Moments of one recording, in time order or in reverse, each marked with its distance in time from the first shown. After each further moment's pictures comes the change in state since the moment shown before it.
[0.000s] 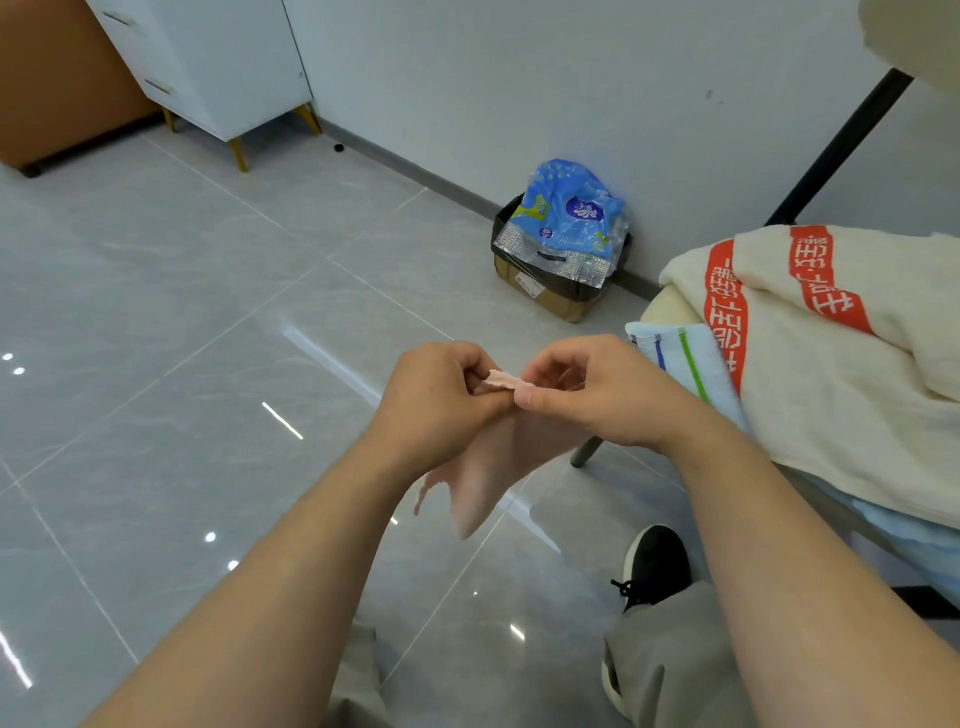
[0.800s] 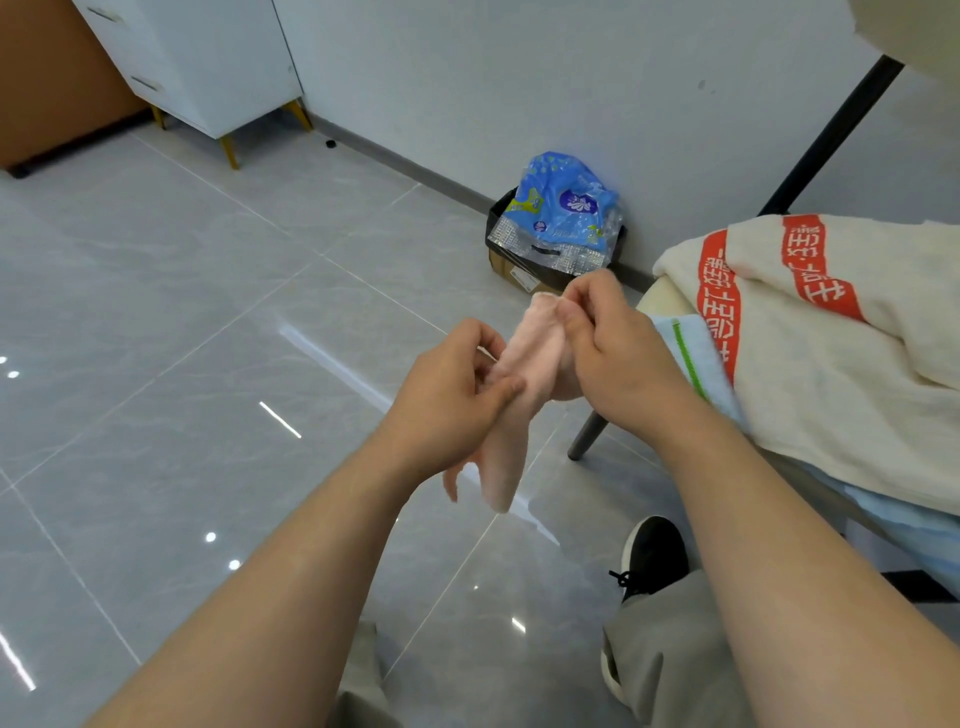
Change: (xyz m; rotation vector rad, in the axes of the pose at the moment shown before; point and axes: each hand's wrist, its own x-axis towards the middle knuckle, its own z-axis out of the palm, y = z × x) left_hand -0.003 0.004 0.009 -0.075 -0.052 0.047; right_hand 0.004 0.000 0.001 -0.102 0.428 -0.046
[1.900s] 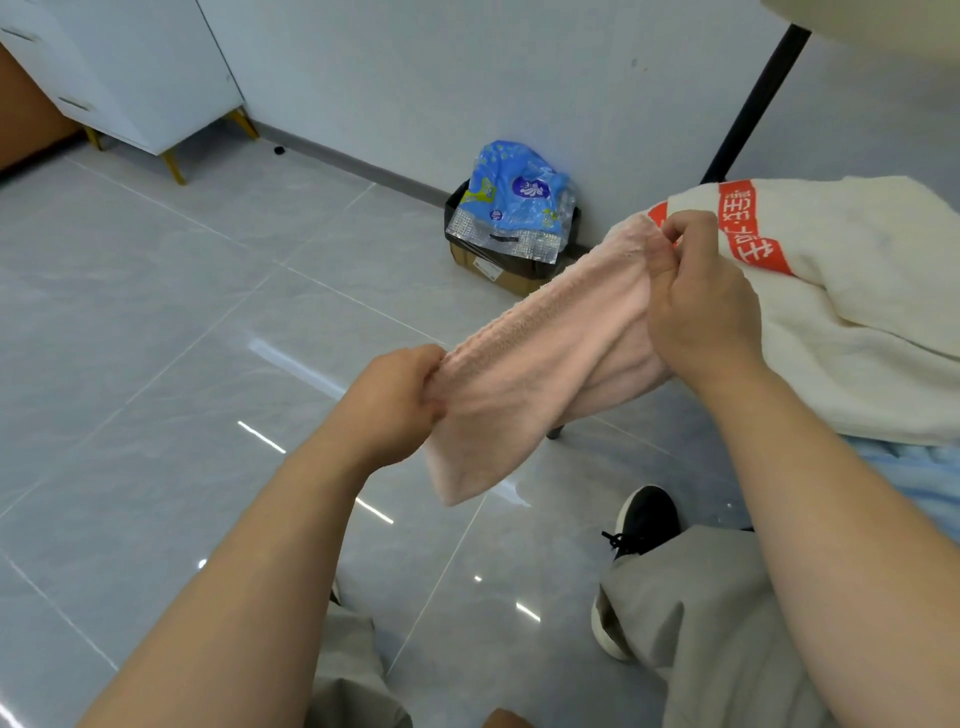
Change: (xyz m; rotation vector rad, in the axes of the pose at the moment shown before) left_hand 0.000 -0.016 -0.012 0.419 -0.182 0.074; right_hand -0.017 0.040 -0.066 -0.341 0.419 0.097
